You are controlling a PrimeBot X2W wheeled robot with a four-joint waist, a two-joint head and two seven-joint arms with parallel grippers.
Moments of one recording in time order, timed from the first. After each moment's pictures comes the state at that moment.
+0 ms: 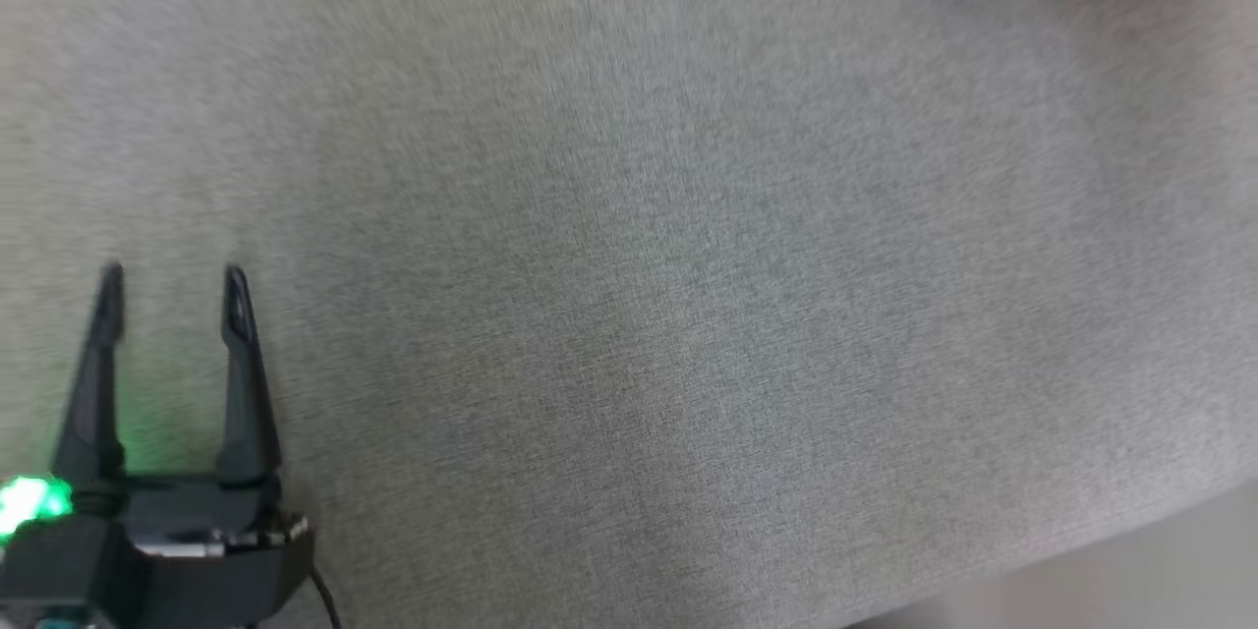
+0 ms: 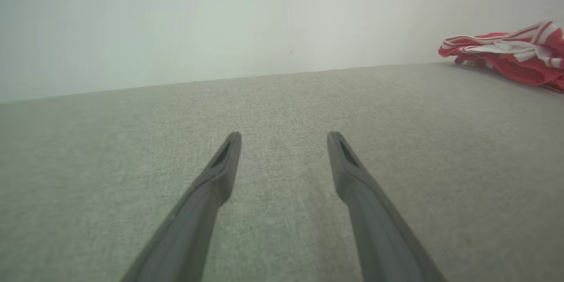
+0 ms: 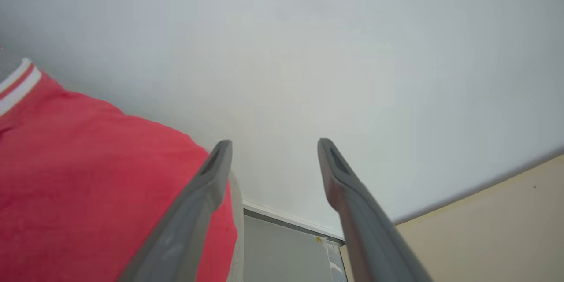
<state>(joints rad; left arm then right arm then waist) -0.13 0.12 0.07 -0.23 -0.04 -0.09 -0.26 -1.46 -0.59 0.39 1.09 -0.09 0.13 -0.26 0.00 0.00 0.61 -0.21</state>
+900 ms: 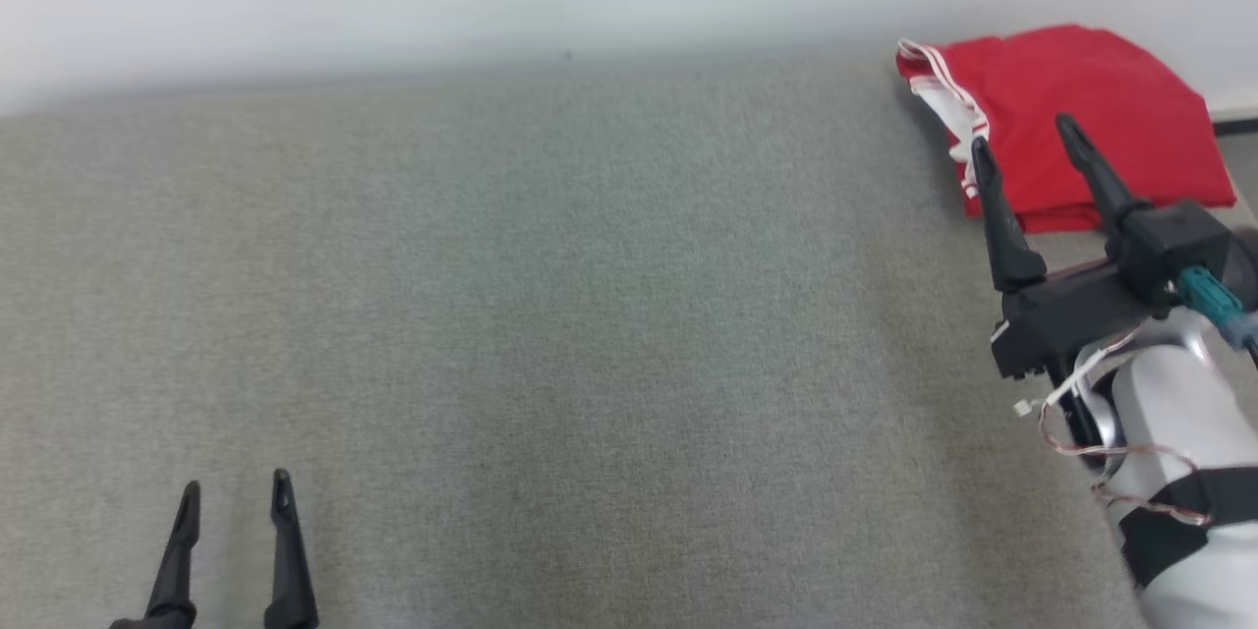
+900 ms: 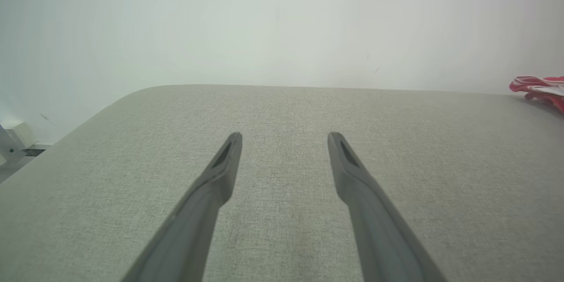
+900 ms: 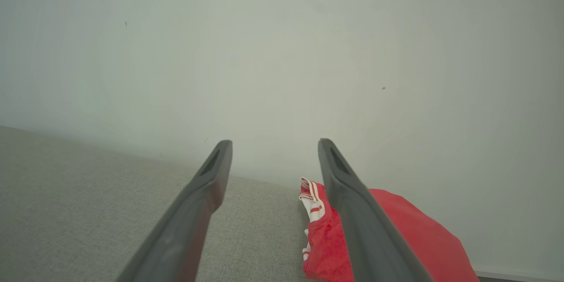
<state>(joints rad) 0.05 0.05 0.10 0.06 -0.11 -0.06 -0.26 -0.62 -0.38 0.19 0.52 0.18 0.13 -0.26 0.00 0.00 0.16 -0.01</state>
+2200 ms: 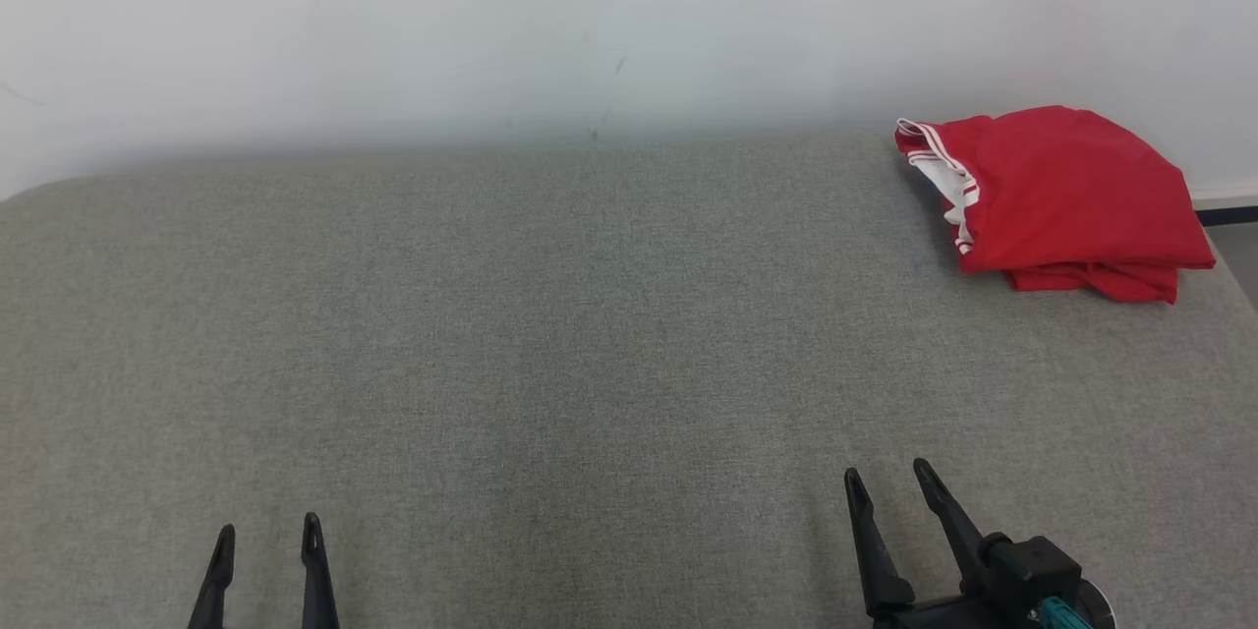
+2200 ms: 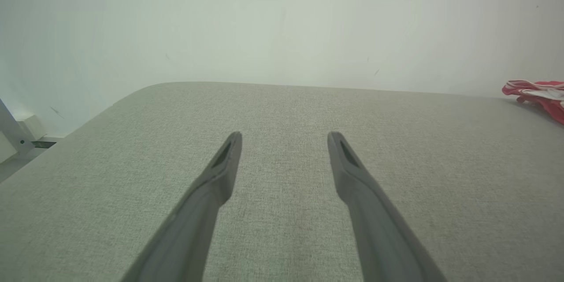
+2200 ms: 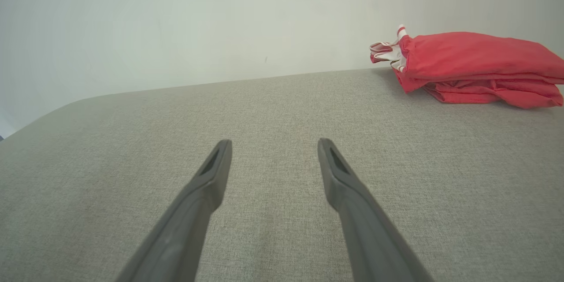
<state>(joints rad) 0.08 0.05 0.07 0.13 -0.12 -0.04 -0.26 -0.04 -0.05 0.09 0.31 0.14 0.13 -0.26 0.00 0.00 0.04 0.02</state>
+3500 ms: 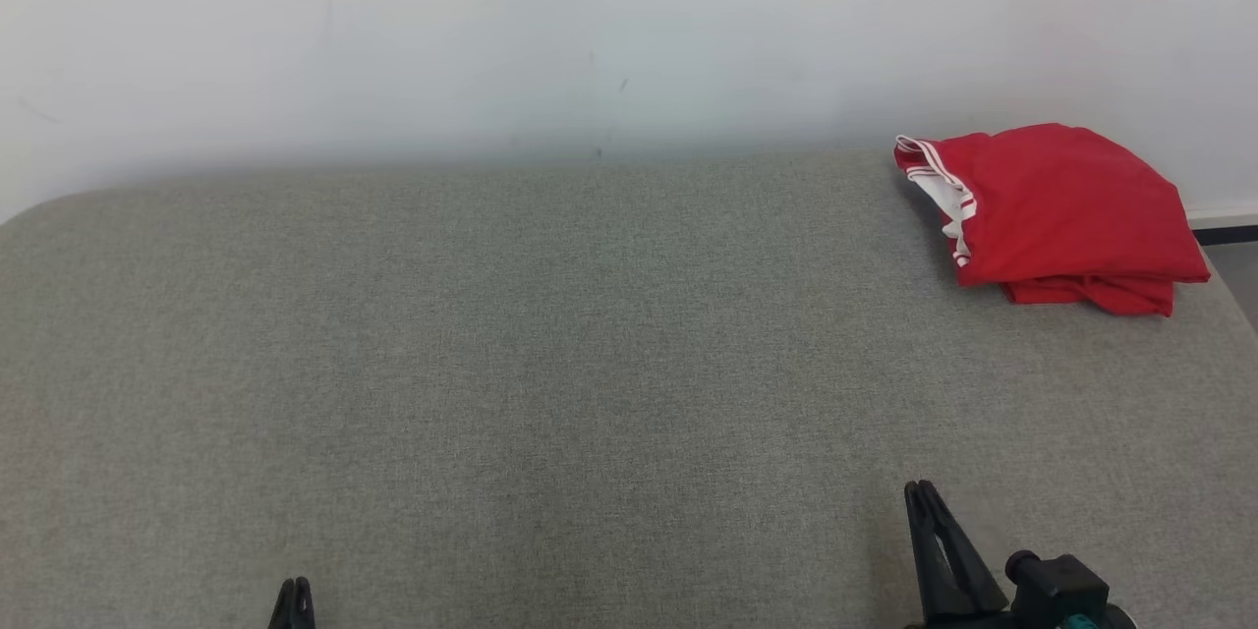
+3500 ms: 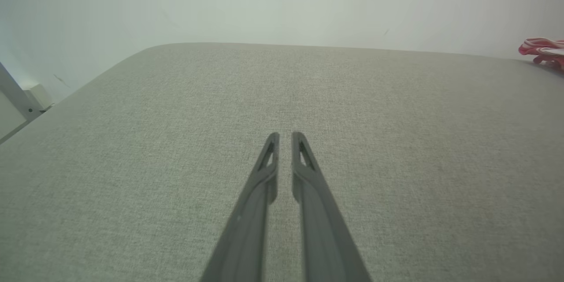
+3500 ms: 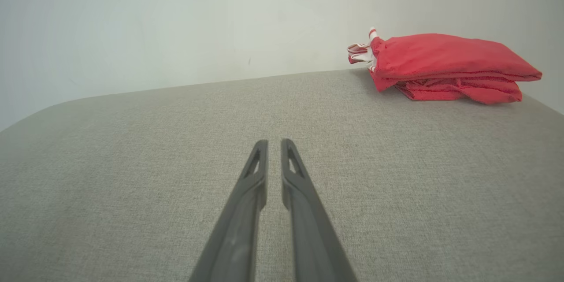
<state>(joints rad) 0.10 0.05 0.05 0.23 -0.11 -0.02 -0.26 -0.01 -0.05 0.04 0.30 0.13 0.13 -0.26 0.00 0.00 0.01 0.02</state>
